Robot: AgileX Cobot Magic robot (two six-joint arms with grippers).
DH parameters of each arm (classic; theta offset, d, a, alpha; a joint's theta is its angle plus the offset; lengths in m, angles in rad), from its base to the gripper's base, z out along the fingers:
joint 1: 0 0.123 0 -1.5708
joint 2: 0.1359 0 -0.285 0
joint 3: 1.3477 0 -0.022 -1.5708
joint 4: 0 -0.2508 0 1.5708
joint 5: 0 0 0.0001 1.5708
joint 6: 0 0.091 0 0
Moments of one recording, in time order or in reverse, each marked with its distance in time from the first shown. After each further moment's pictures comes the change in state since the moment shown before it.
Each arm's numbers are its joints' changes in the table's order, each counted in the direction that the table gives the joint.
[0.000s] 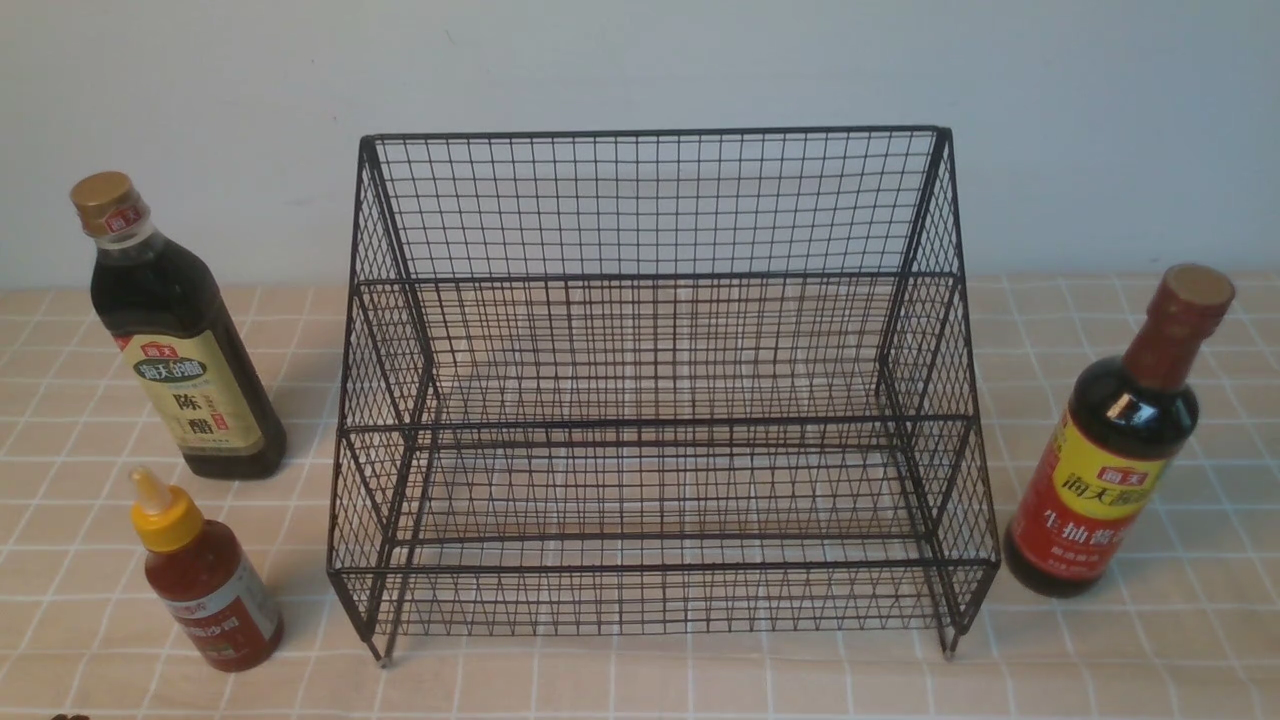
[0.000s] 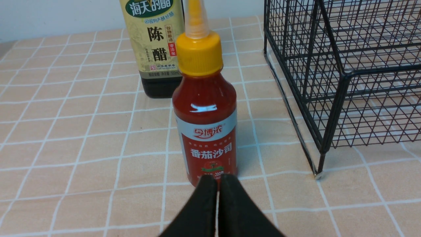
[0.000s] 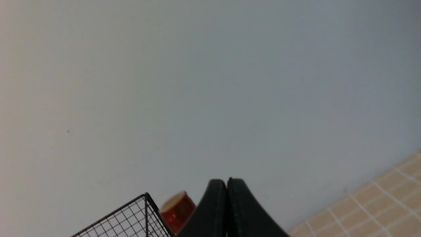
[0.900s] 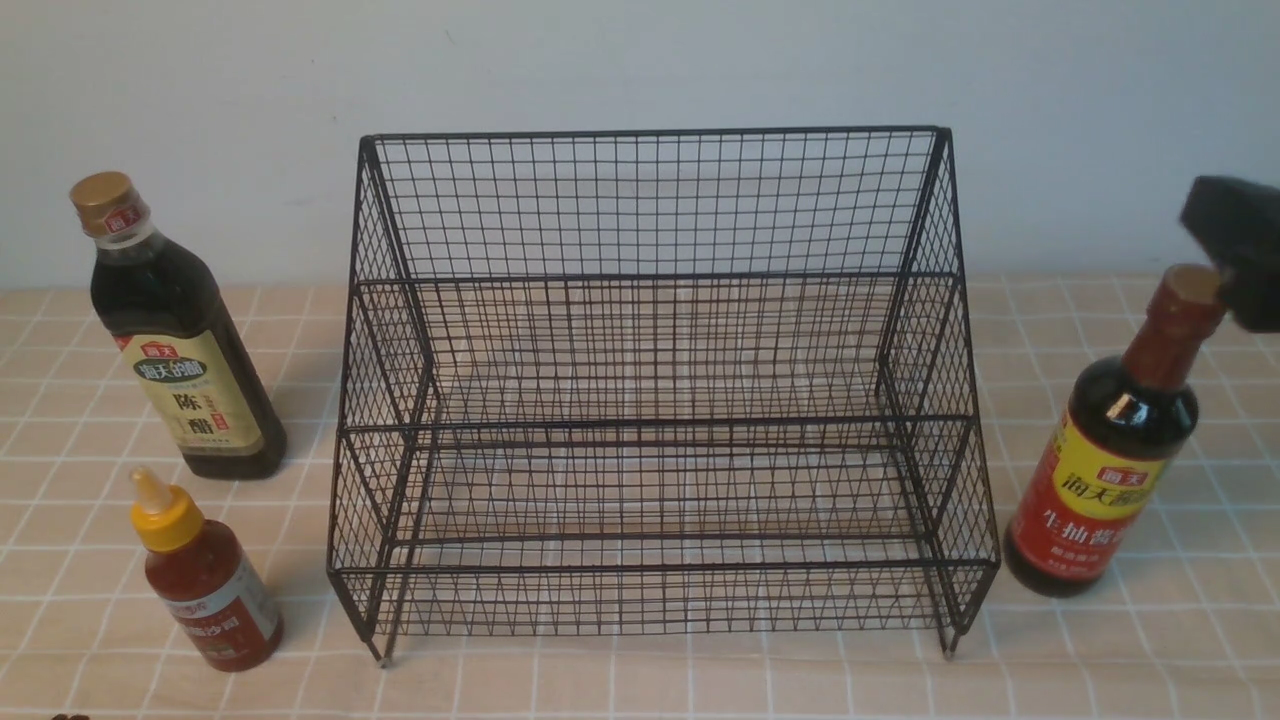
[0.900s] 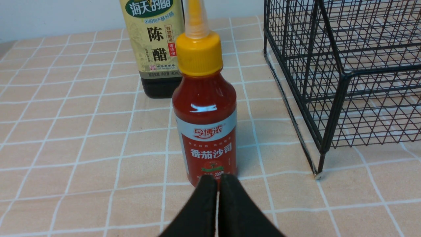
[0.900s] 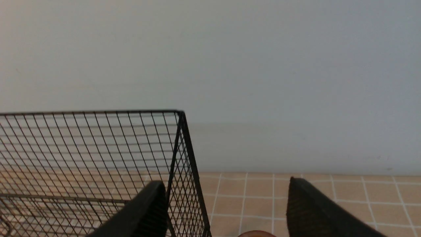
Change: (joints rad) right arm 0.246 0.962 -0.582 0.155 0.099 -0.221; left arm 0.000 0.000 0.000 0.000 0.000 0.000
